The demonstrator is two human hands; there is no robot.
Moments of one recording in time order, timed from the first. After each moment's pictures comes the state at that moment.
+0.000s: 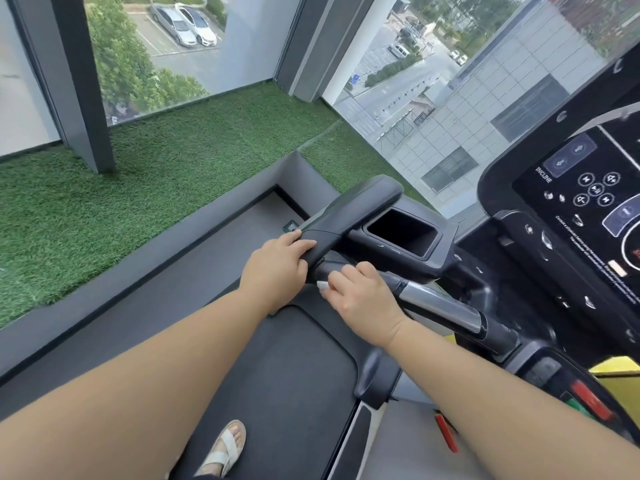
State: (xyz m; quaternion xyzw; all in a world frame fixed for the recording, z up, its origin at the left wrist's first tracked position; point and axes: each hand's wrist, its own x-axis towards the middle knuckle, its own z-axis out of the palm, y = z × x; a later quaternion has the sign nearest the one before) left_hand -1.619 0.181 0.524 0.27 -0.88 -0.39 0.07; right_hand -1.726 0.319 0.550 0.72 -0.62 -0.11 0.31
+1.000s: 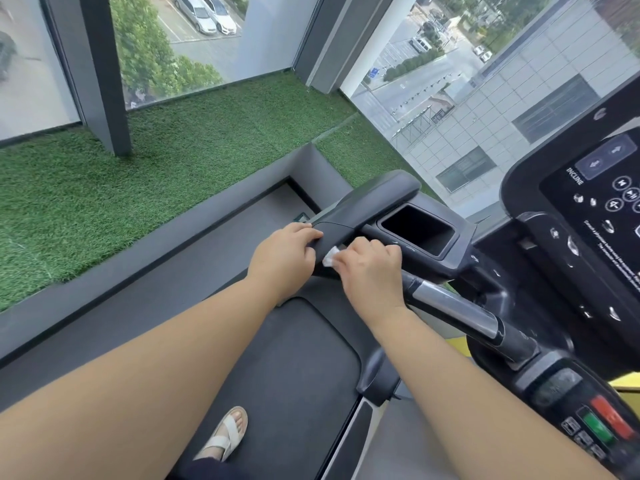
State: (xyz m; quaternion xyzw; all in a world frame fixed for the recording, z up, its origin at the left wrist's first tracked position) left_hand -1.615 0.179 0.527 0.30 -0.83 -0.45 0.11; right_hand -1.717 0.293 0.554 0.52 -0.81 -0.10 0.23
